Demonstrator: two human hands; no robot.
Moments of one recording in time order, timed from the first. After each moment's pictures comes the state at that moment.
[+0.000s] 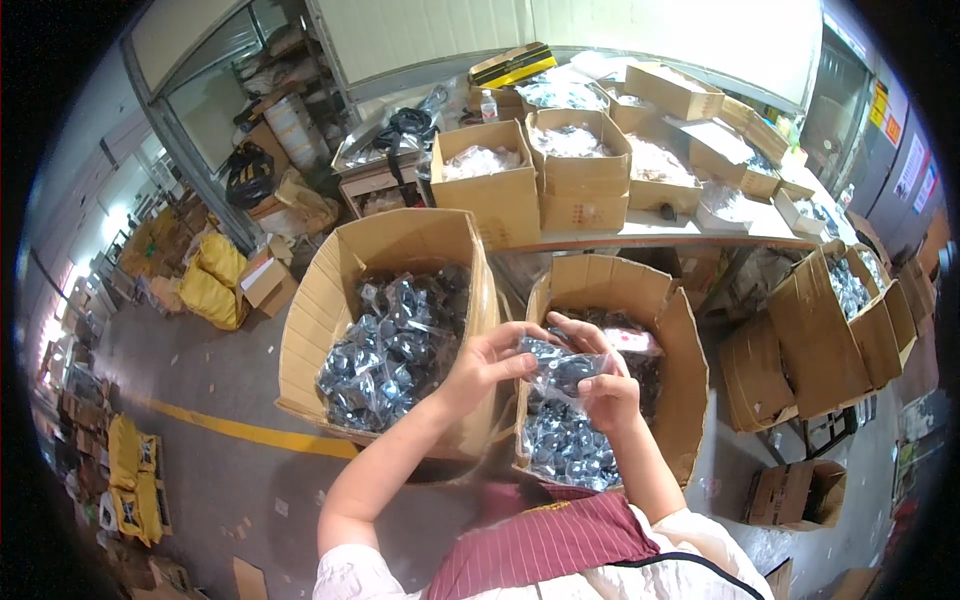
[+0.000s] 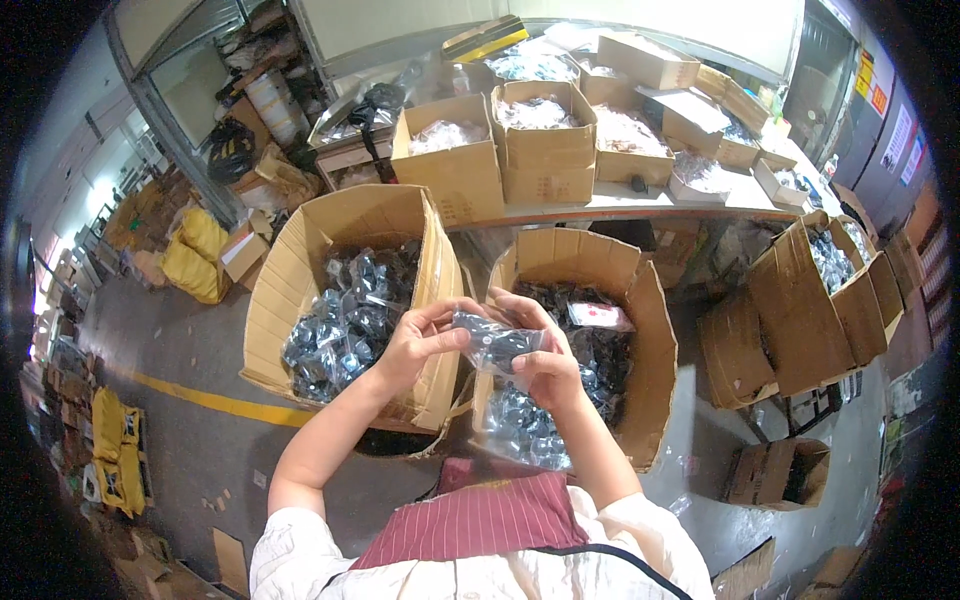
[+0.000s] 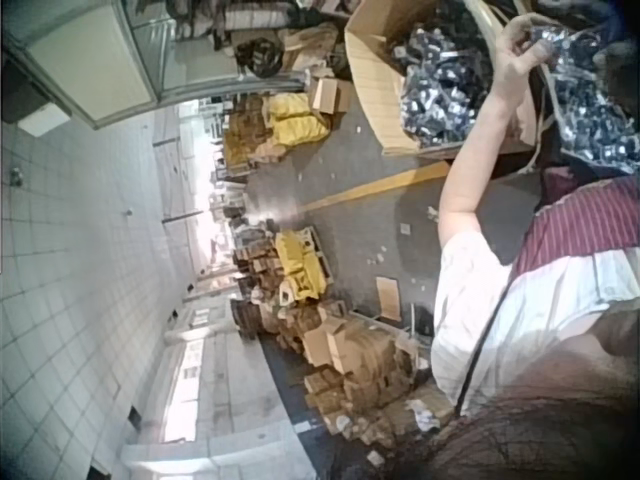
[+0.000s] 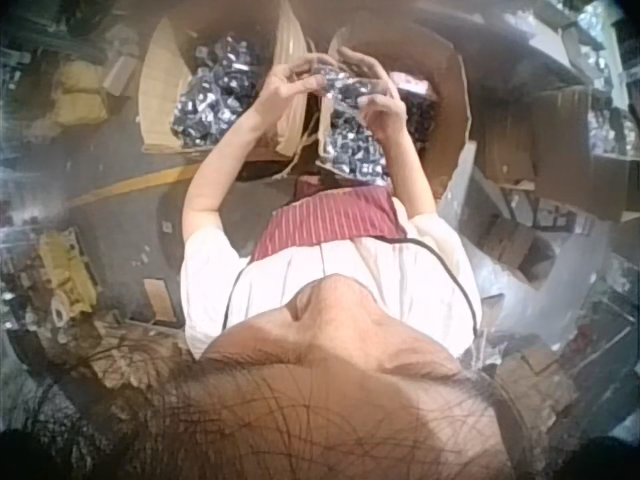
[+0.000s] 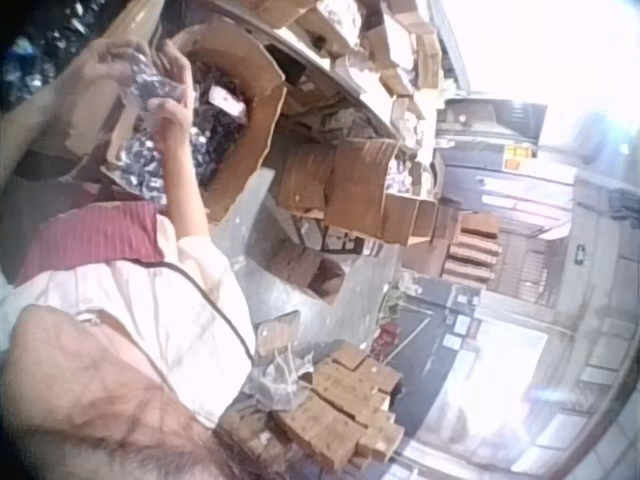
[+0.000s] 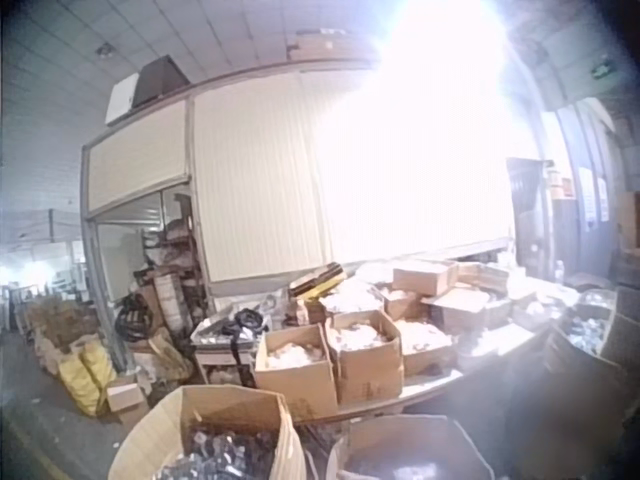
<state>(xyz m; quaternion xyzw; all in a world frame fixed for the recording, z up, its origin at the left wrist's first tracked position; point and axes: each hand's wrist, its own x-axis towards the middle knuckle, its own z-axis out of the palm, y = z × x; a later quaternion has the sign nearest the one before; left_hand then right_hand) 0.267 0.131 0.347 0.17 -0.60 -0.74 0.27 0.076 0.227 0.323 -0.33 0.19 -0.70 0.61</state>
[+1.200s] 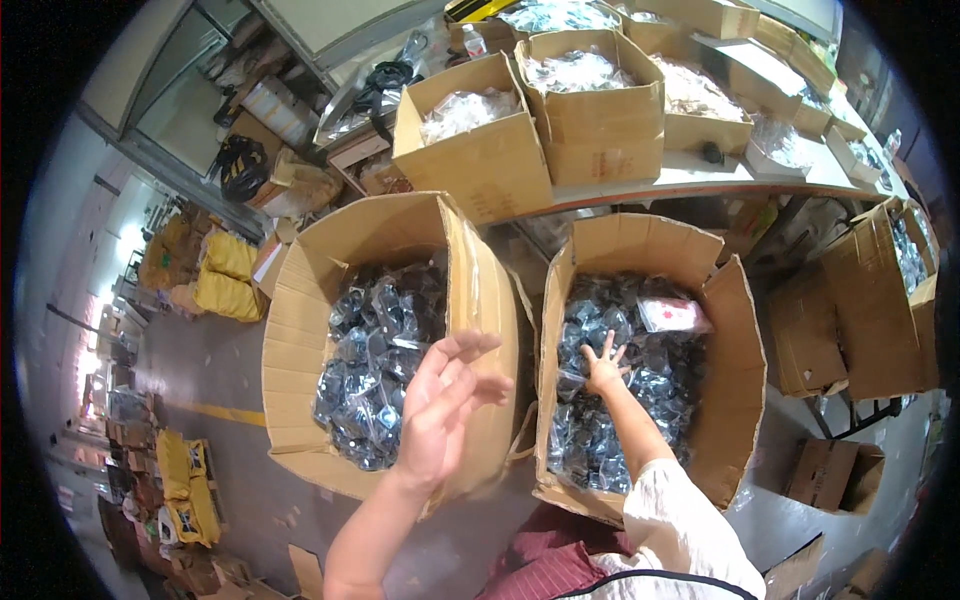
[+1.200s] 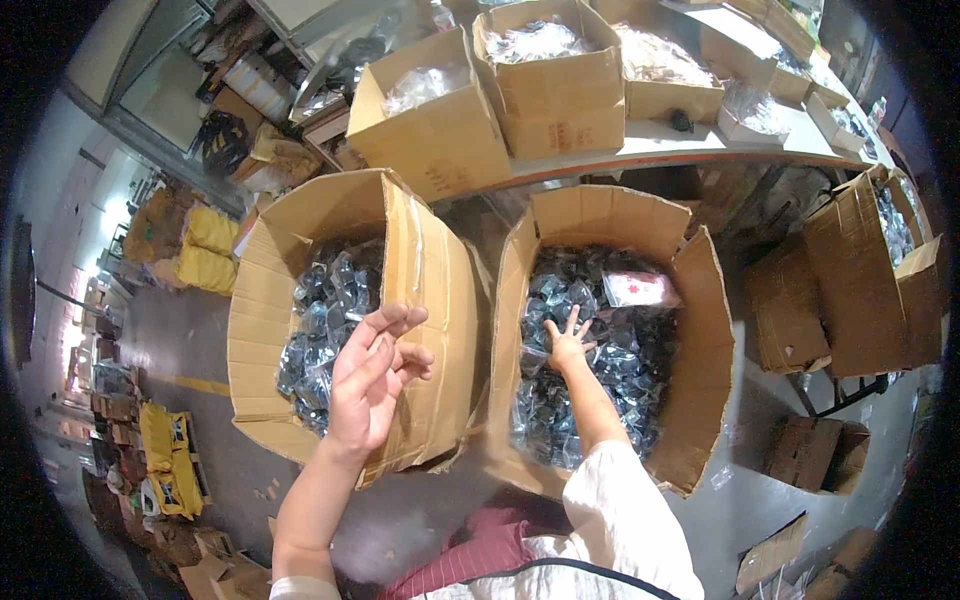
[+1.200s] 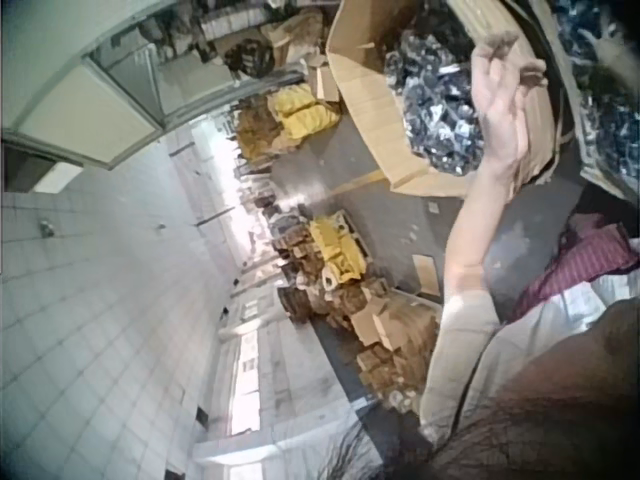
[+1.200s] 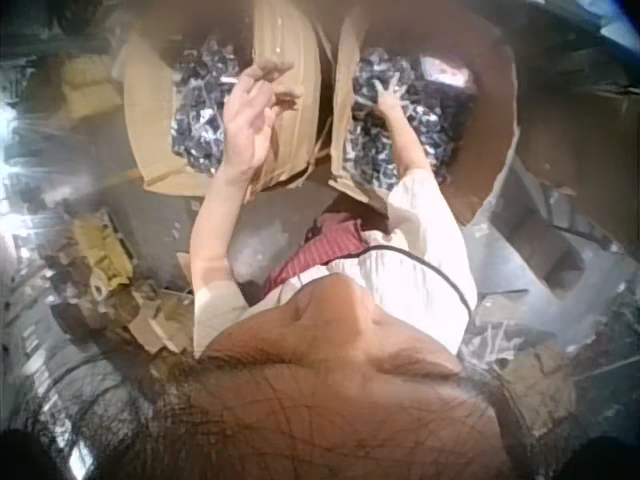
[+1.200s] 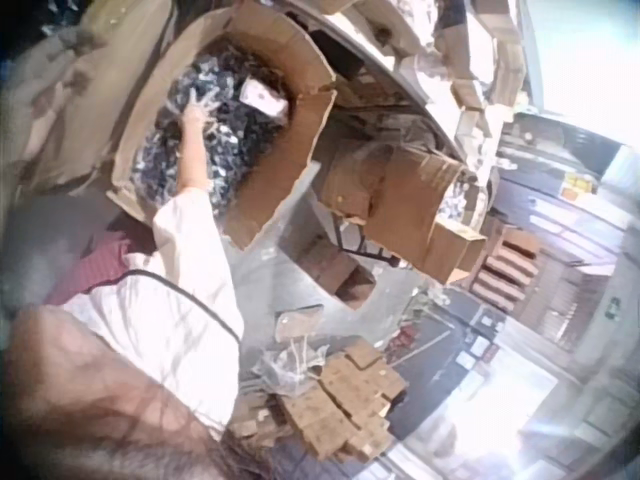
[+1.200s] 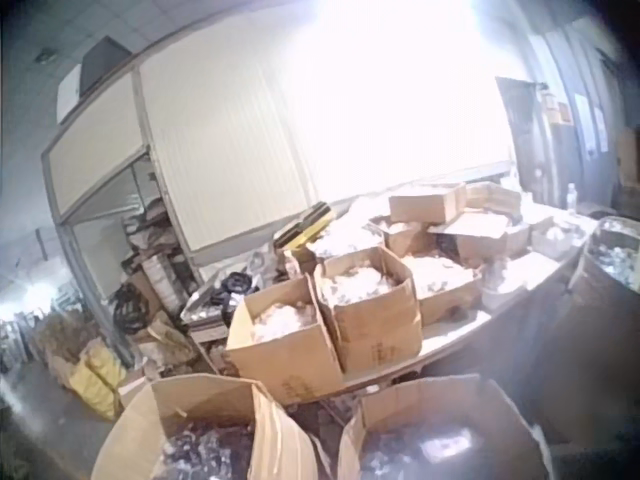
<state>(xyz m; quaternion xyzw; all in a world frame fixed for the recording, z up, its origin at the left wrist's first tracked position) 0.254 0.099 0.340 0.34 -0.44 -0.73 0.40 0.022 0.087 -0.059 -0.49 0.80 0.04 0.35</state>
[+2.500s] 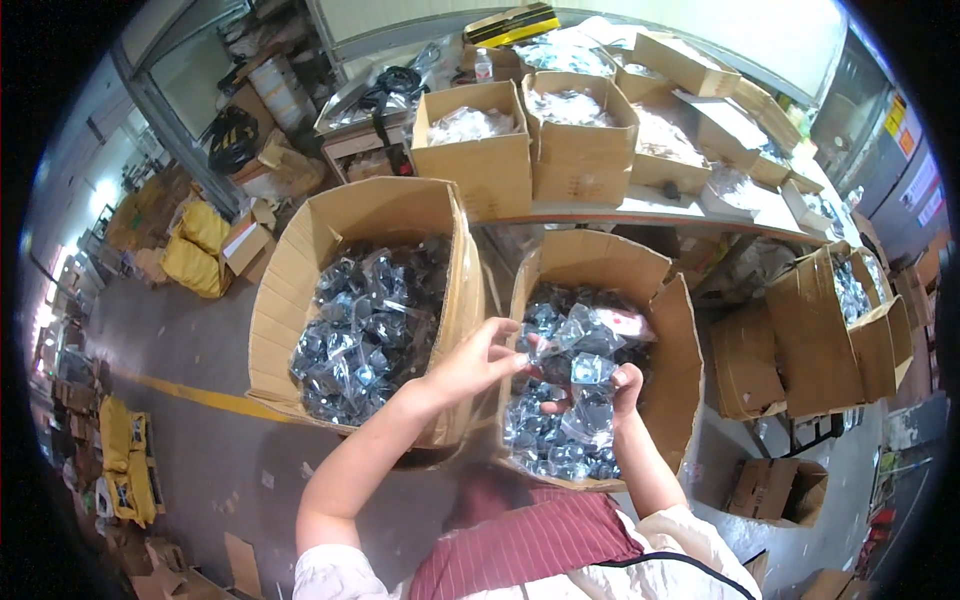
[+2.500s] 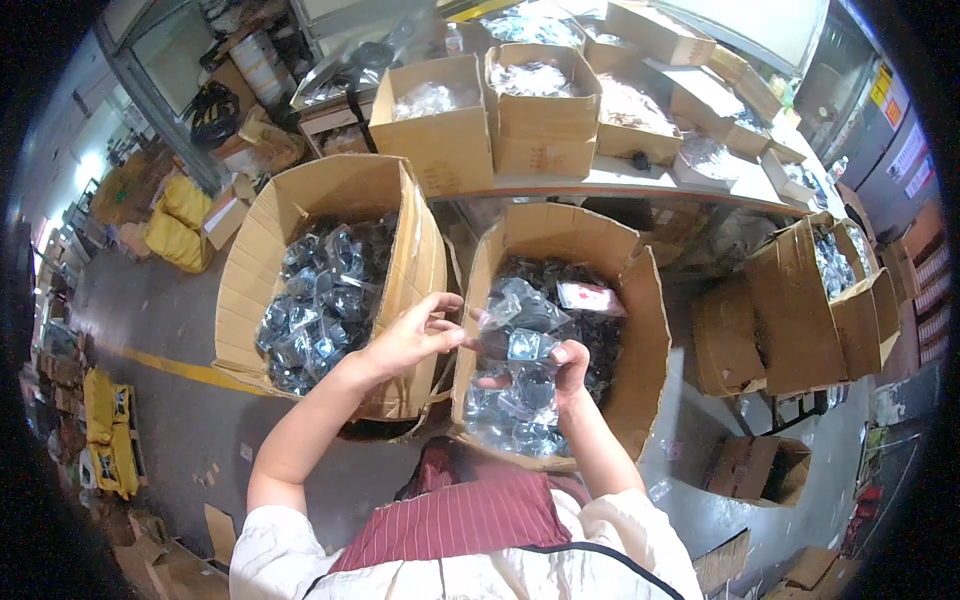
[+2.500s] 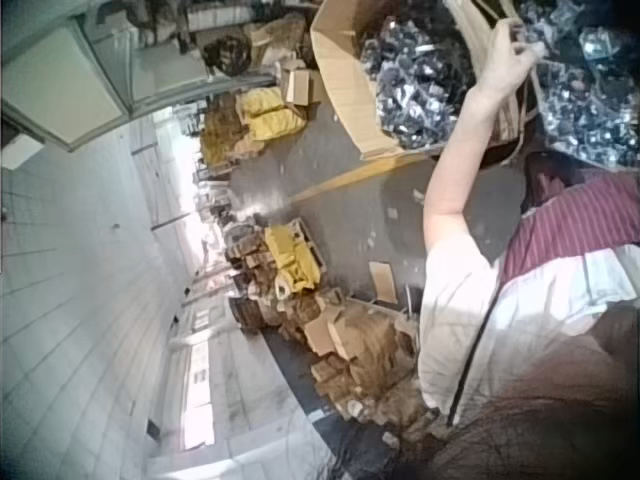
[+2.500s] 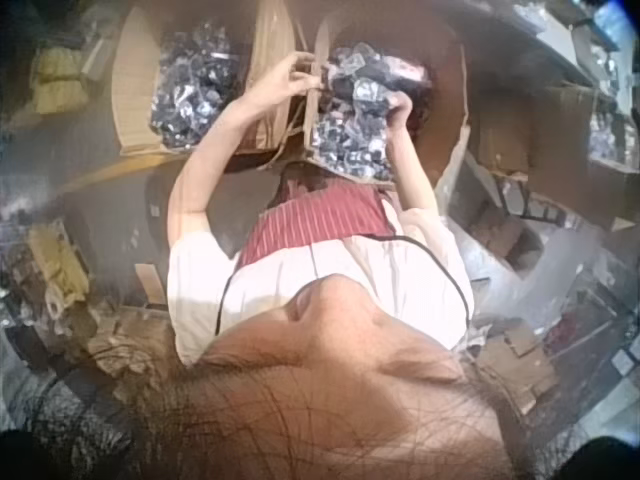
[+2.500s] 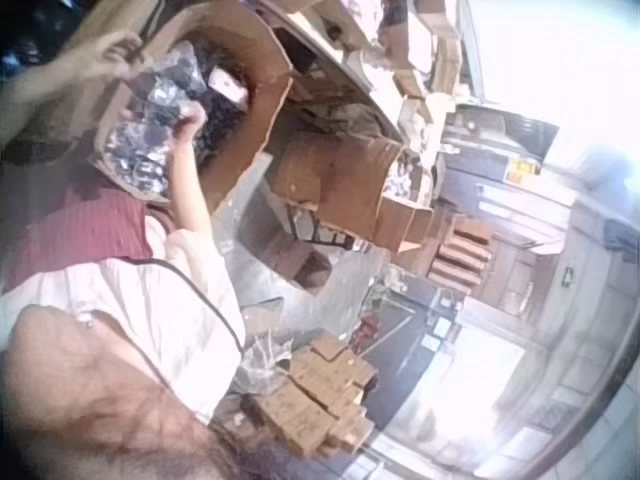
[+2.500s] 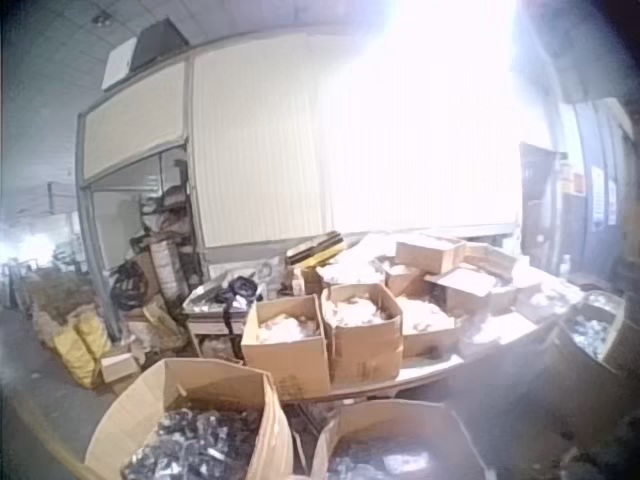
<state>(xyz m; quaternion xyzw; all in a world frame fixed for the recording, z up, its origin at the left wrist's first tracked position) 0.254 0.098 0.293 0.33 -0.67 -0.65 0.17 0.031 0.213 0.248 -0.13 0.03 -0.58 0.81</state>
